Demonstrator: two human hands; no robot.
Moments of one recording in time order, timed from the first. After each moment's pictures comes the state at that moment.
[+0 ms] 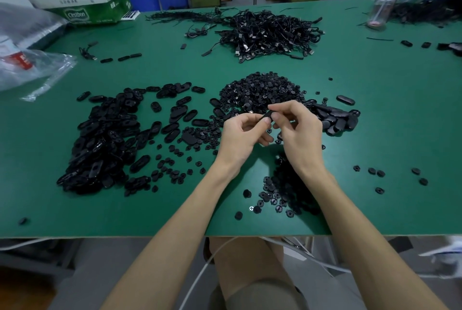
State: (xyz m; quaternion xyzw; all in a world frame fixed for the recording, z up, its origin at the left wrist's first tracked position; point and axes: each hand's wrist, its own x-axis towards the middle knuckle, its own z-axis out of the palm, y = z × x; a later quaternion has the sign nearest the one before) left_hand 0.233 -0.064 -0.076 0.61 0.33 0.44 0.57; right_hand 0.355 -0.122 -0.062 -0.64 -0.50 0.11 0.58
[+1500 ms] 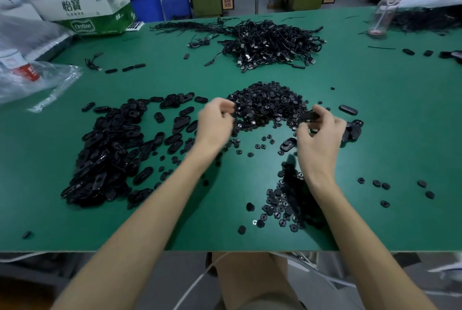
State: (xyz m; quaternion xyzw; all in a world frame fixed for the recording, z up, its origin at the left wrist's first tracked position) left_hand 0.209 -0.002 -0.045 0.71 0.49 0.38 0.33; right_hand 0.367 -0.116 -0.063 -0.72 -0.34 0.09 0.60
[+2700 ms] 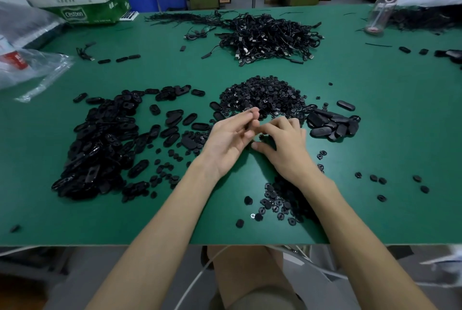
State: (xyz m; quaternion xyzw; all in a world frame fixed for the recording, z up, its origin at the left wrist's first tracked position) left_hand 0.220 -0.039 -0.063 0.32 0.28 0.40 0.82; right_hand 0.356 -0.107 -0.088 -0.69 -0.65 0.02 0.32
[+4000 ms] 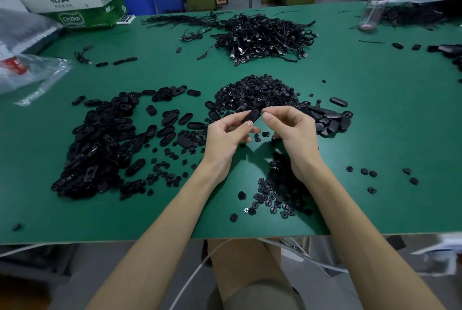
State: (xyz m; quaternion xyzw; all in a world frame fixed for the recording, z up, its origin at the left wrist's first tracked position) left_hand 0.222 -0.058 -0.076 0.53 0.33 0.46 0.62; right_hand 0.364 -0.119 -0.066 -0.54 -0.39 0.33 0.67
